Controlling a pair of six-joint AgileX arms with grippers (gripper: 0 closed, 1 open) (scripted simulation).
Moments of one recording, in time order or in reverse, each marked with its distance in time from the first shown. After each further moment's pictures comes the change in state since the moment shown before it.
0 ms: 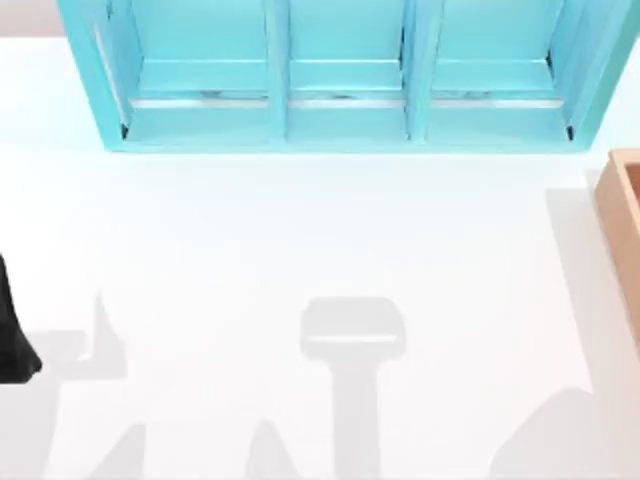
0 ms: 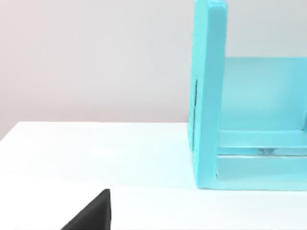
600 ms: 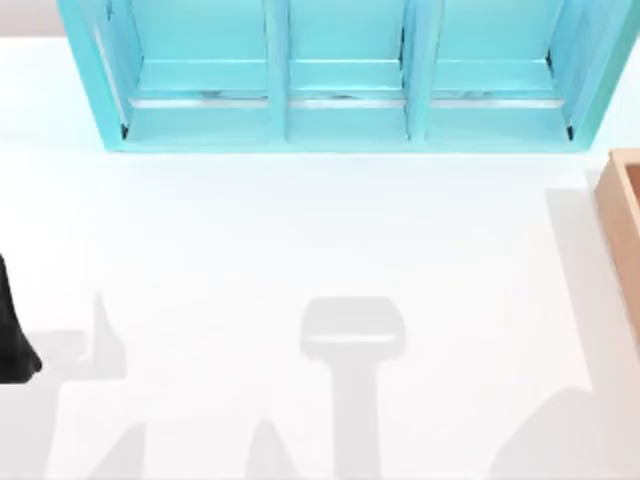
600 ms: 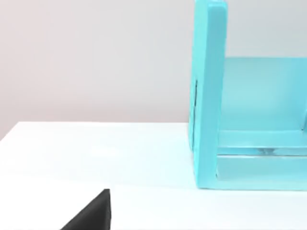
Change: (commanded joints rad) left arm 0.000 0.000 0.000 0.000 0.000 0.000; right arm 0.000 0.000 0.000 0.000 0.000 0.000
